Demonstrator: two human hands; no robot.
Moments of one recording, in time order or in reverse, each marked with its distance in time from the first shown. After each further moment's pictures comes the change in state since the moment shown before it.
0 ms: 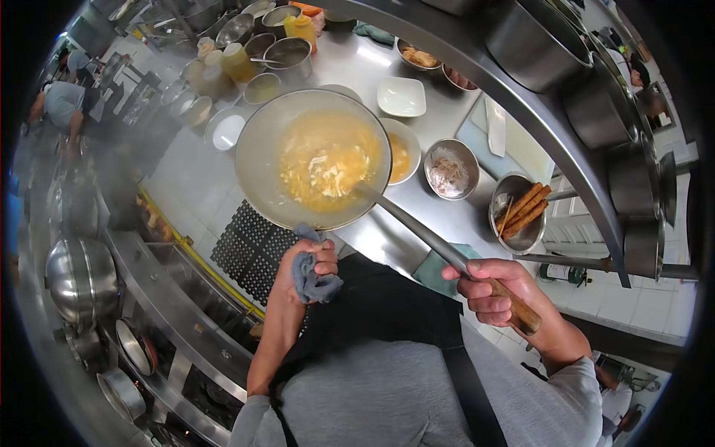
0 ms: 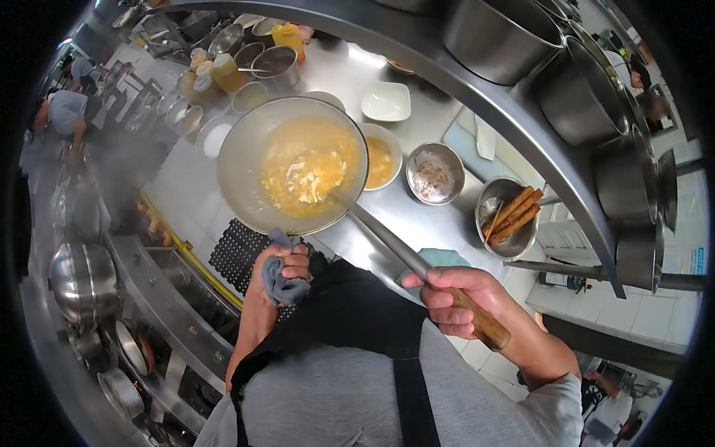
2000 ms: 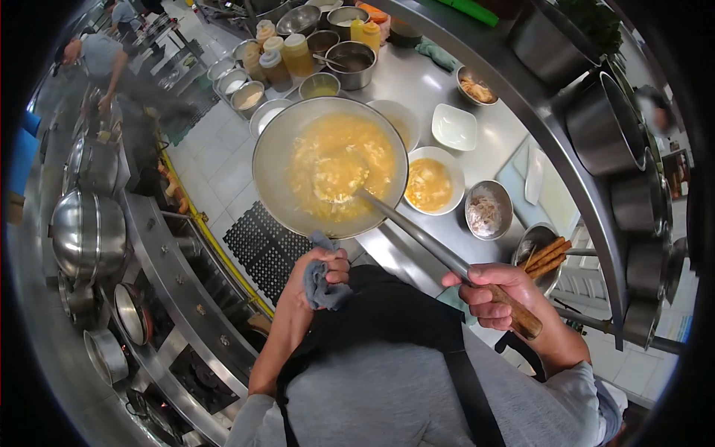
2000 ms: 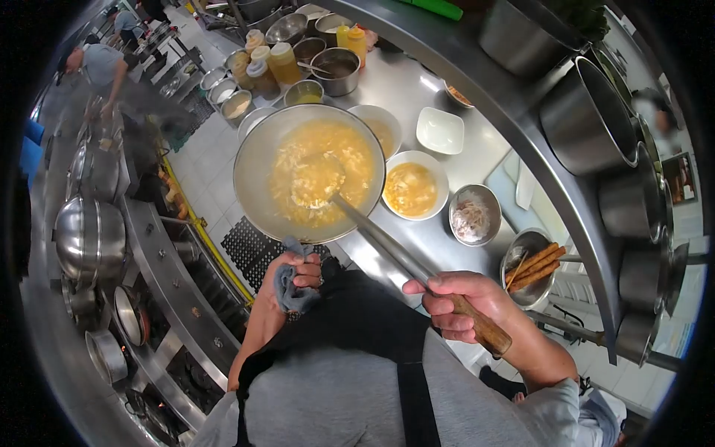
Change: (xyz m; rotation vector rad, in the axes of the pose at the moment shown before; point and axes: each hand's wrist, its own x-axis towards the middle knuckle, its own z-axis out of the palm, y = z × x) left_hand -0.028 0.037 -0.008 -0.038 -0.051 0.084; right_hand 0.068 -0.046 0.051 -0.191 -0.026 0.189
